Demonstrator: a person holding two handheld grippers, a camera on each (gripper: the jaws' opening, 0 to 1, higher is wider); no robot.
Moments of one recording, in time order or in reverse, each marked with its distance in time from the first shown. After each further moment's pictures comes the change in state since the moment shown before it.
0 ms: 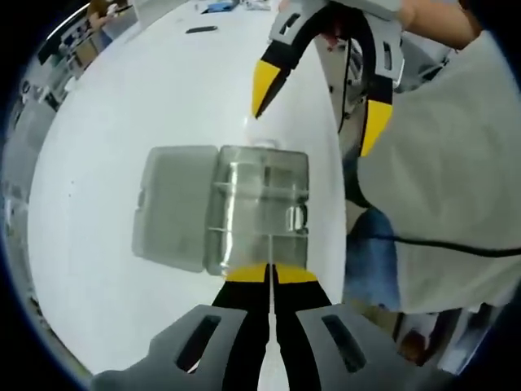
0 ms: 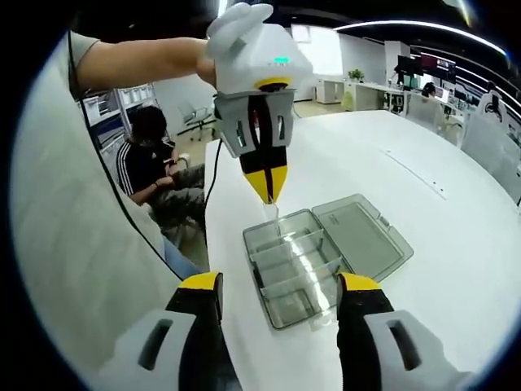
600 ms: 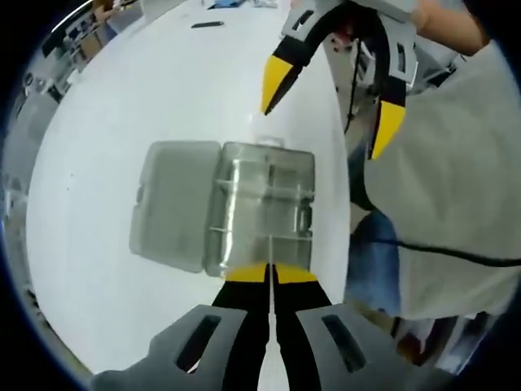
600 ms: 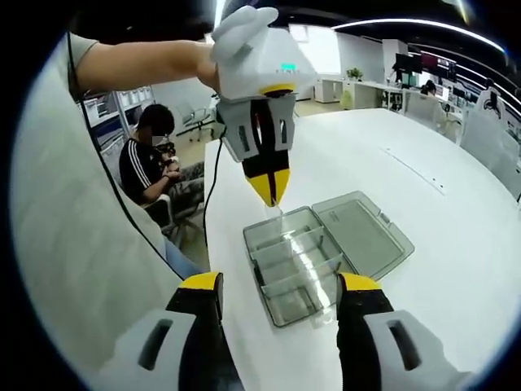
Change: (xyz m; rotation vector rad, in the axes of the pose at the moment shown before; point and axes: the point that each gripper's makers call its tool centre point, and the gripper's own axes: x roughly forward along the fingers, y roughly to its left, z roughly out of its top) left arm 0.009 0.005 -0.002 -0.025 0.020 0.013; right arm 0.000 0.000 -0.004 0.016 0.000 -0.001
